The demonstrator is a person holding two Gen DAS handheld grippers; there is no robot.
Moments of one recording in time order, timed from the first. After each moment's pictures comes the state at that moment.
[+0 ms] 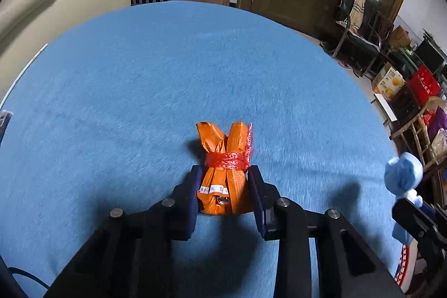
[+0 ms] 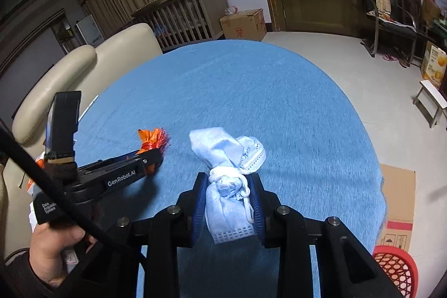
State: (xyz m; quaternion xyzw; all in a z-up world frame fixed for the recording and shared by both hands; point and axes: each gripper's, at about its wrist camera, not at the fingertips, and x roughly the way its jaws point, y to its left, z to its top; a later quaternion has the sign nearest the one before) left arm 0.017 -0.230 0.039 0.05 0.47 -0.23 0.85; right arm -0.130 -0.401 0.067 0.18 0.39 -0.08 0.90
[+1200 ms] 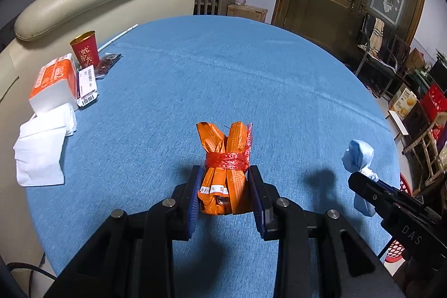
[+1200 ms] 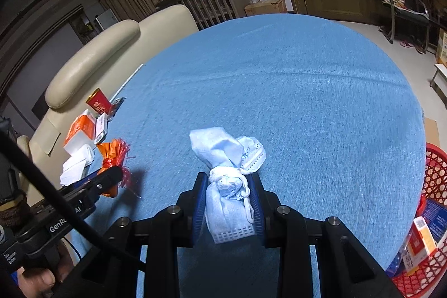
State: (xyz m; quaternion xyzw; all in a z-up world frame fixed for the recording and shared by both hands) left arm -0.133 -0.071 0.074 0.02 0.43 -0.15 0.89; right arm -0.215 -0.267 0.054 0.20 0.39 -0.02 0.90
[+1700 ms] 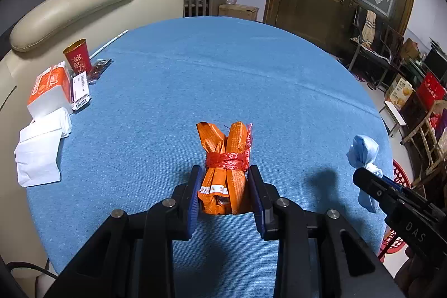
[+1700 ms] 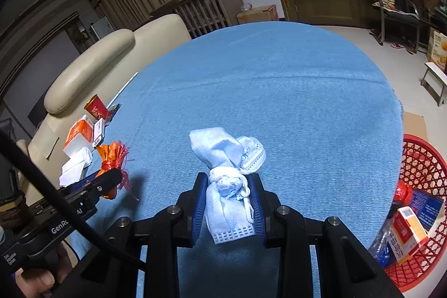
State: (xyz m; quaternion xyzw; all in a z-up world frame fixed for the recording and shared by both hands) left arm -0.152 -0.091 0.075 0.04 0.43 -0.17 0.89; right arm -0.245 -0.281 0.062 0.20 0.38 -0.05 0.90
